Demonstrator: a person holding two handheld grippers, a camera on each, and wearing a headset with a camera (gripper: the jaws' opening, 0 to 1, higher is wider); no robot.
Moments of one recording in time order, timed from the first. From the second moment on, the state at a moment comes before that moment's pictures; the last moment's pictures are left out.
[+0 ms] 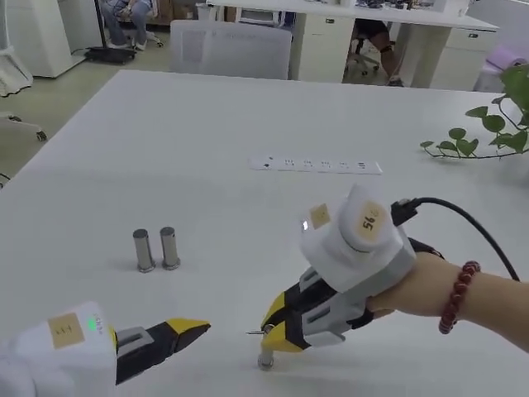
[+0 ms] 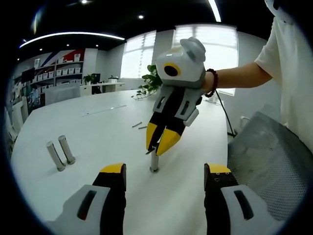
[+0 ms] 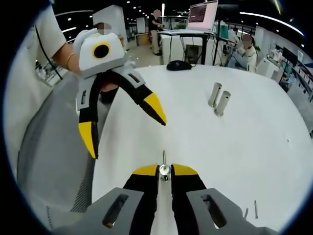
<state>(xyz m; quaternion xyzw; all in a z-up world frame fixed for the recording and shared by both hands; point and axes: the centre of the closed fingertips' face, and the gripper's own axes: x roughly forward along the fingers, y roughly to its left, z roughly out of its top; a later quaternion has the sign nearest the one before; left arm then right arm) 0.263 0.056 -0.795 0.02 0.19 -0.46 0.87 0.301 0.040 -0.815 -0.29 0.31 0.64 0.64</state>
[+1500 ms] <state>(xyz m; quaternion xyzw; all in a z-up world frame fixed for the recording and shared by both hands) 0.270 0.078 -0.797 0.01 0.19 -0.43 0.88 0.339 0.075 -0.822 -0.29 0.31 0.65 0.63</state>
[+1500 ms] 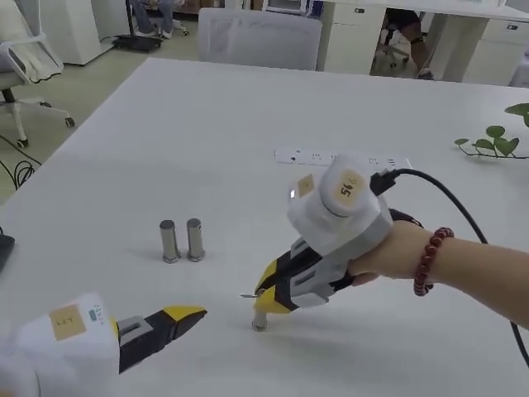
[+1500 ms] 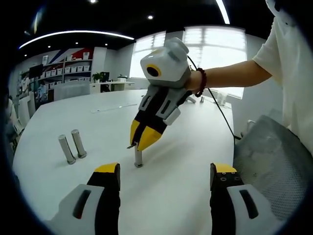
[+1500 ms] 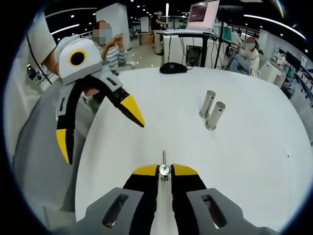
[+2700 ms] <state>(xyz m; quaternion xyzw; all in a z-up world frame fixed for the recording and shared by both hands) 0.269 0.082 -0.797 0.02 0.20 -0.43 0.88 0.335 0.079 -0.822 -0.27 0.31 0.65 0.63</state>
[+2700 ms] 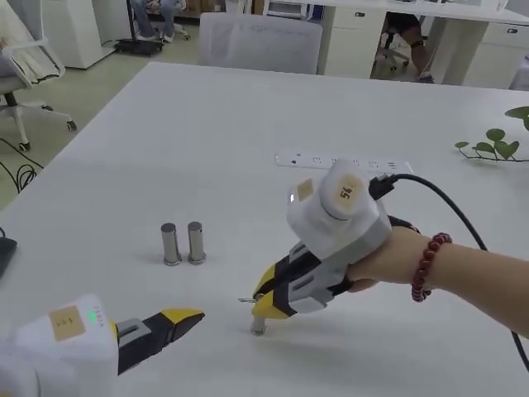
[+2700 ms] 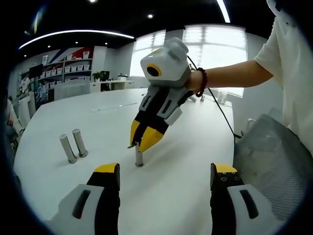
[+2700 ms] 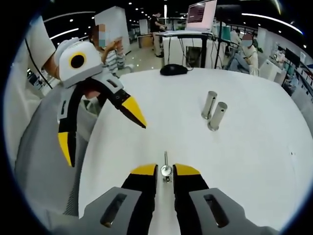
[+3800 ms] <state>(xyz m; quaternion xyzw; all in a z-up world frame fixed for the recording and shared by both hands) 0.268 0.085 -0.788 0.01 0.20 -0.42 0.89 0.329 0.058 -0.800 -0.22 0.32 0.63 0.68</state>
